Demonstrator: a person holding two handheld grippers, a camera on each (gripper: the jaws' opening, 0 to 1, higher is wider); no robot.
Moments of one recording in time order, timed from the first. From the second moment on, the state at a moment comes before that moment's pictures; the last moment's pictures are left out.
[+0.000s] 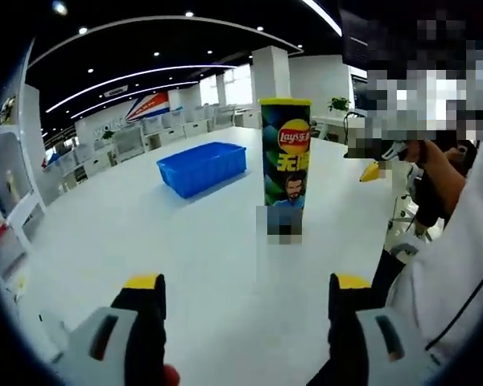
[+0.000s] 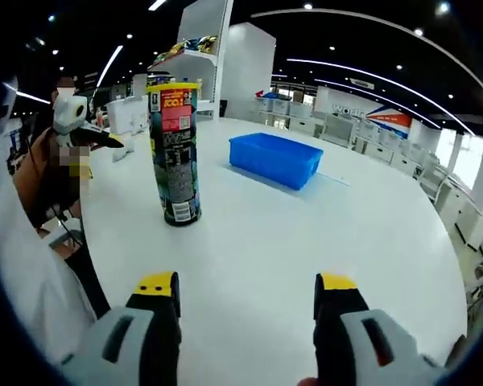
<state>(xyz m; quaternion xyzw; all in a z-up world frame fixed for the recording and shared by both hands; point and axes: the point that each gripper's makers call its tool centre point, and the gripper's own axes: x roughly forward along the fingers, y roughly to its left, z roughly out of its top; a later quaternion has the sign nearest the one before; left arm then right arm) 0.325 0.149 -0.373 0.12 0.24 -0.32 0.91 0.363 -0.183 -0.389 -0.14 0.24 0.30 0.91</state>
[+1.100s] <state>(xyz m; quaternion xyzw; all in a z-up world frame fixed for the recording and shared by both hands) 0.327 0.135 -0.380 0.11 0.25 -0.31 0.91 0.360 -0.191 -0.395 -0.14 0.24 0.29 0.92</state>
